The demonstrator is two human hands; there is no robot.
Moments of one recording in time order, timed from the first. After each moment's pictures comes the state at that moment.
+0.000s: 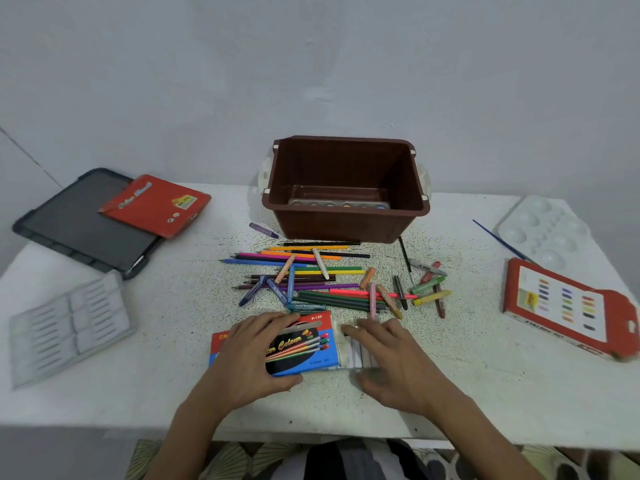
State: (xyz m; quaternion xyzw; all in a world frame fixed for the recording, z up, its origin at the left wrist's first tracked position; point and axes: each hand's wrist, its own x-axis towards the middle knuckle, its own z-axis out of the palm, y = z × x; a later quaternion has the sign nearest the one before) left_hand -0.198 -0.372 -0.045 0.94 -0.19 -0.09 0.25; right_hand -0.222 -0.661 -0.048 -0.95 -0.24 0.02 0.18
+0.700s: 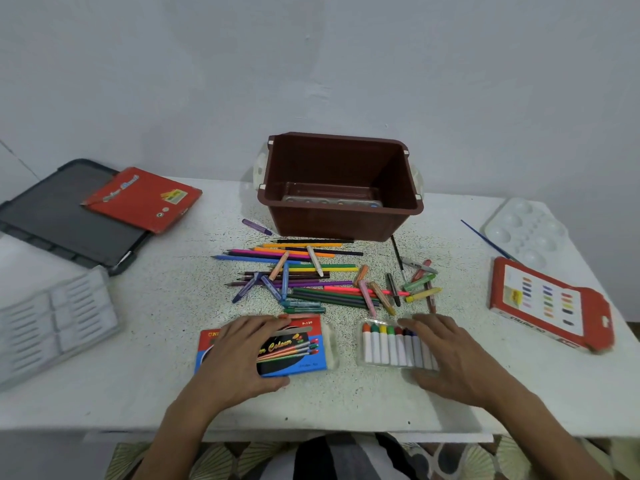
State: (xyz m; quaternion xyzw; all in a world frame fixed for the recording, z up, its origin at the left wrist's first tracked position) left_hand -0.199 -0.361 -0.059 0.94 -0.20 -0.10 0.24; right_hand -0.230 -0.744 -0.030 -0.98 -0.16 0.12 0.09
